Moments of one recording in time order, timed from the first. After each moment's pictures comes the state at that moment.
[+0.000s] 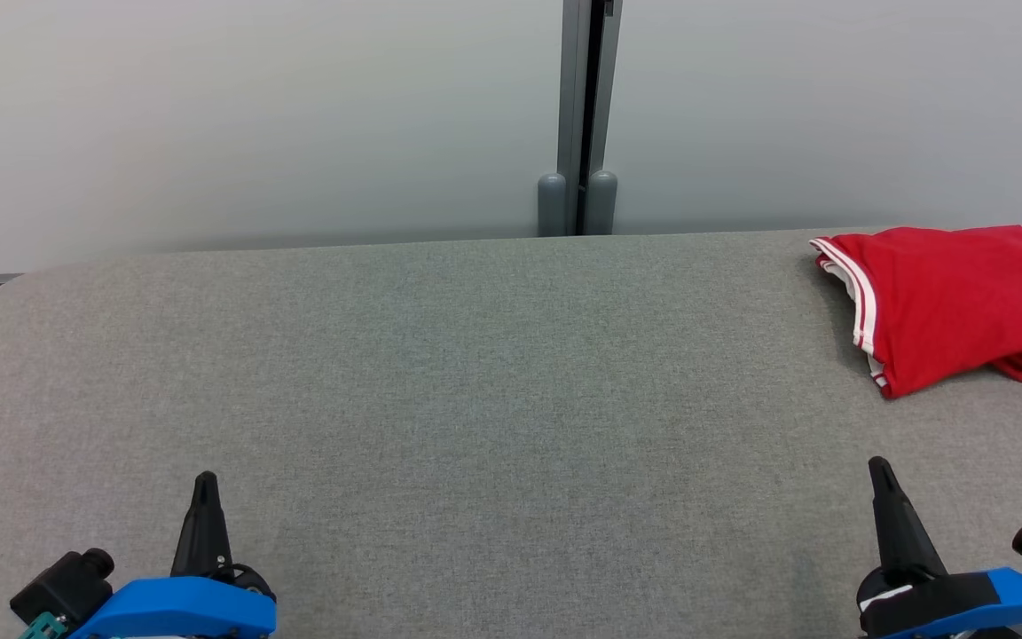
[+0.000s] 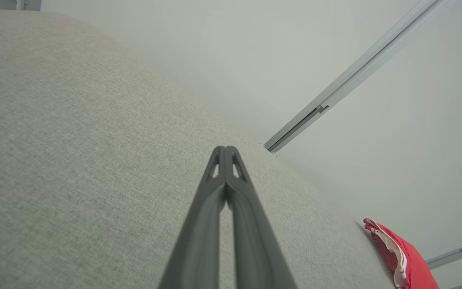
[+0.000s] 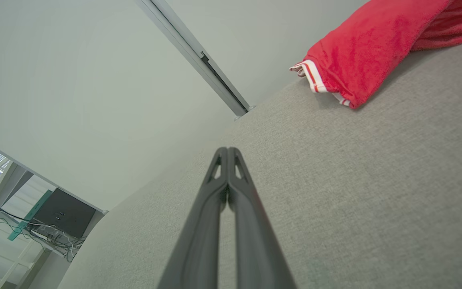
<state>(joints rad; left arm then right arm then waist) -0.01 0.06 0.02 0.28 -0.73 -0.08 -0.11 0.02 -0.05 -0.07 0.18 0.73 0.13 -0.07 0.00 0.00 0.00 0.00</state>
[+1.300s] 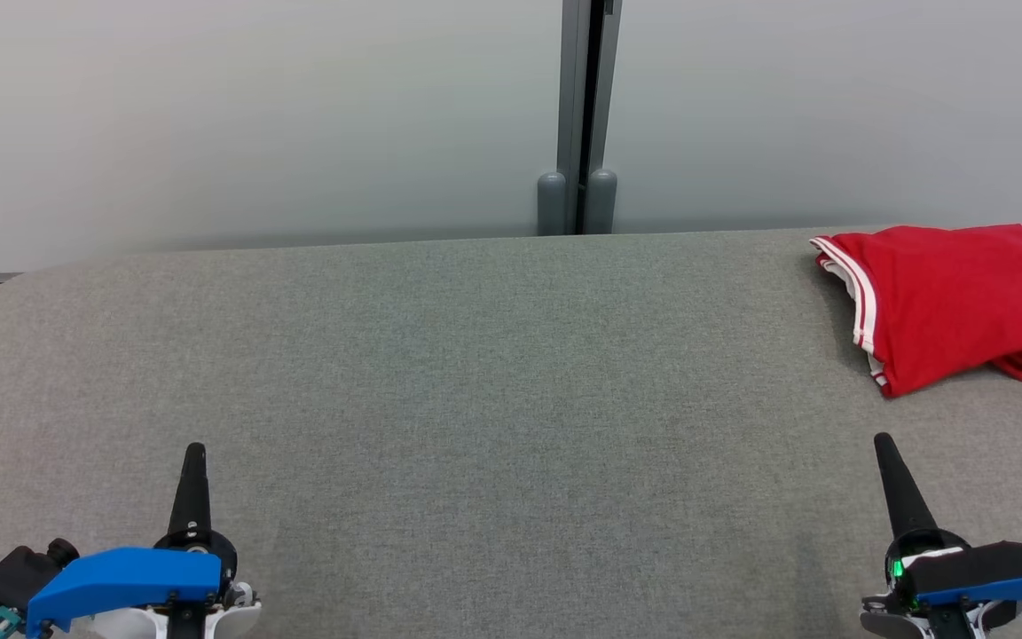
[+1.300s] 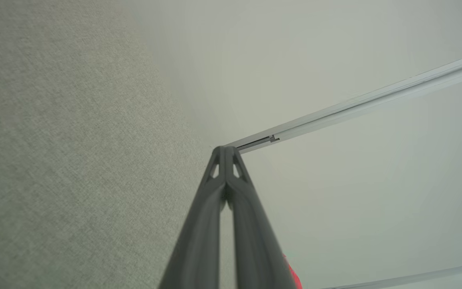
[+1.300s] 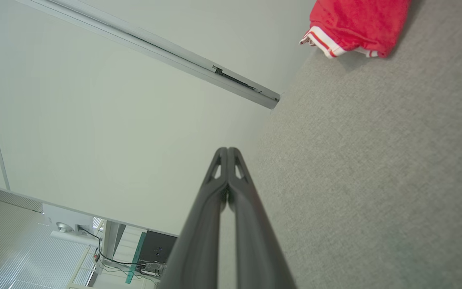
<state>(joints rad) -0.06 0.06 0.07 0.26 -1.19 -0.11 0.01 -0.04 -0.05 -0.09 0.21 1.19 0.13 0.03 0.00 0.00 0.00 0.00</state>
